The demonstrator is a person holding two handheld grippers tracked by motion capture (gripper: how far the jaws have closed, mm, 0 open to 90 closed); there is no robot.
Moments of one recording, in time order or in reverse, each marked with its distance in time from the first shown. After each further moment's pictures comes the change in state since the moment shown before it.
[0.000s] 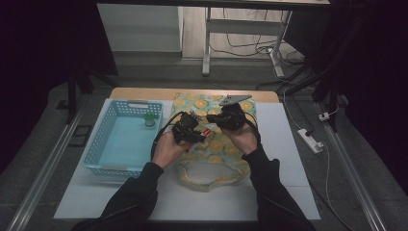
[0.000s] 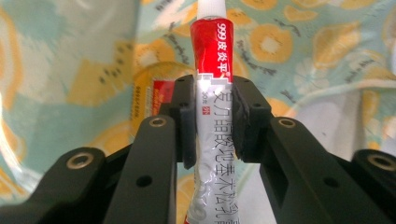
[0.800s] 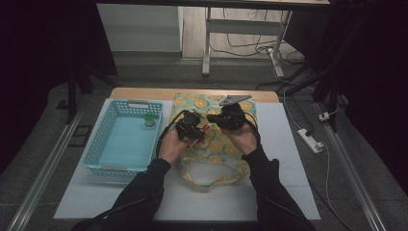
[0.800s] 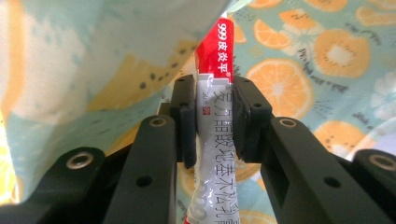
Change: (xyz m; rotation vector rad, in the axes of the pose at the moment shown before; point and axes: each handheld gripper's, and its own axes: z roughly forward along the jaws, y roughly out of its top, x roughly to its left) left arm 0.016 0.005 0.027 0.021 0.126 0.009; right arm -0.002 -0.002 0.002 0.006 -0.018 0.011
